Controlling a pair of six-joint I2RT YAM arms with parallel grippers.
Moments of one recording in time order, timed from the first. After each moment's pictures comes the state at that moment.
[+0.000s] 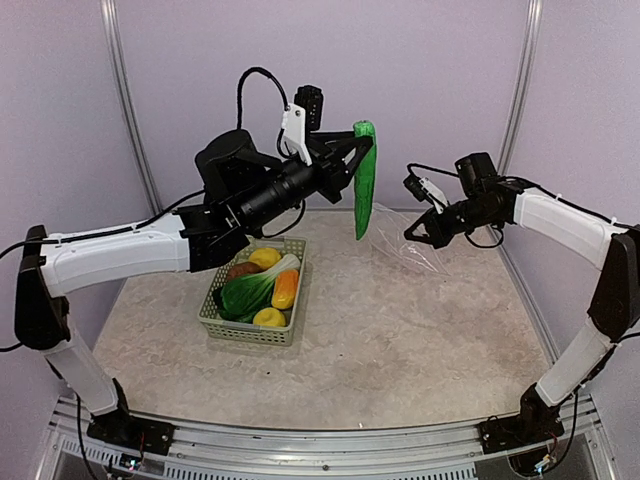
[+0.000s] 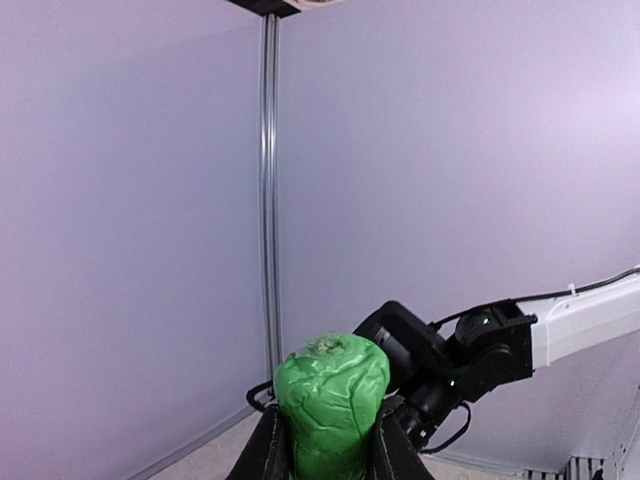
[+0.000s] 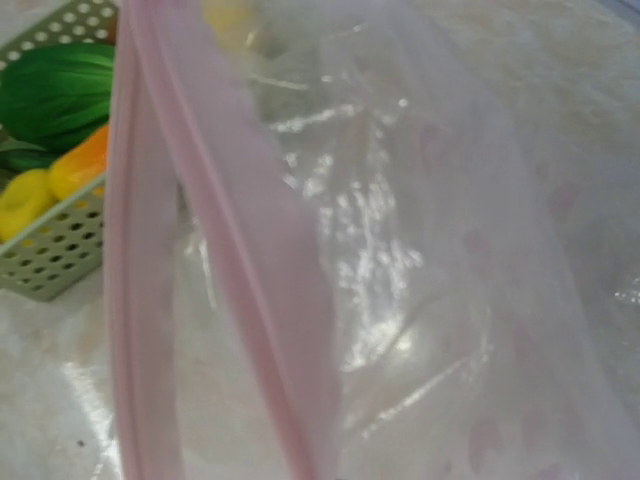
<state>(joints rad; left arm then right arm) -0.99 1.64 1.45 0.45 -0.01 -0.01 0.34 1.59 1.36 -0.58 -0.55 -0.30</state>
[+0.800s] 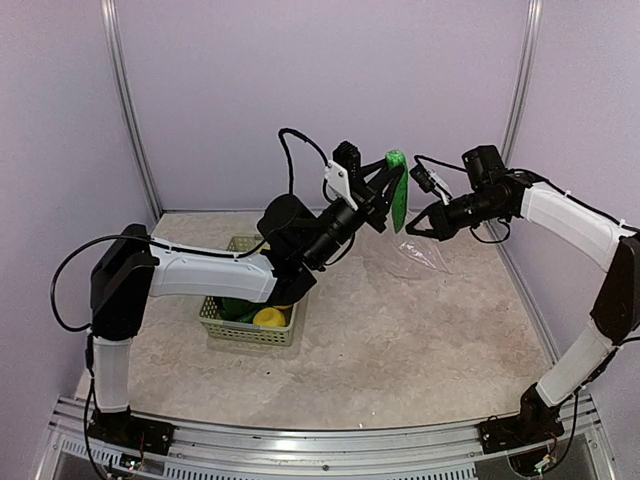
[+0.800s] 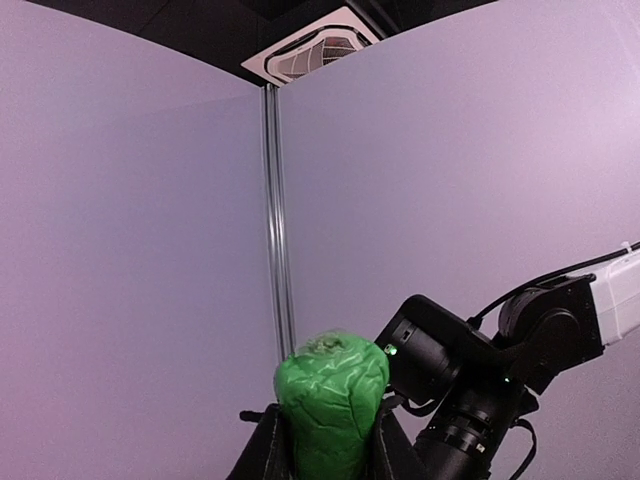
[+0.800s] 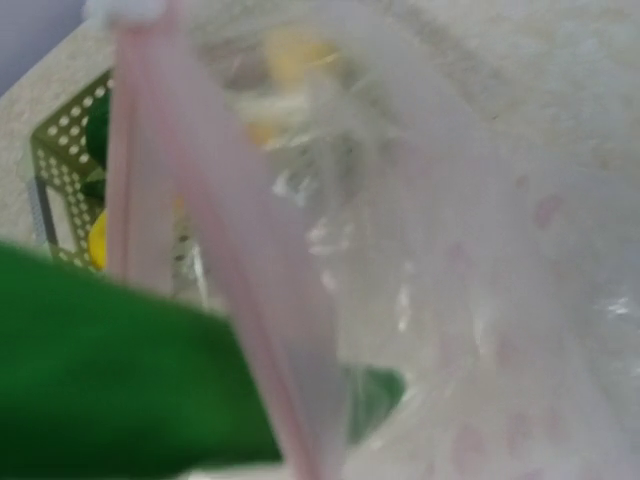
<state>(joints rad) -1.04 2.05 1.52 1.14 -0.04 0.13 0.32 1.57 1.41 -0.65 -0.68 -0.23</state>
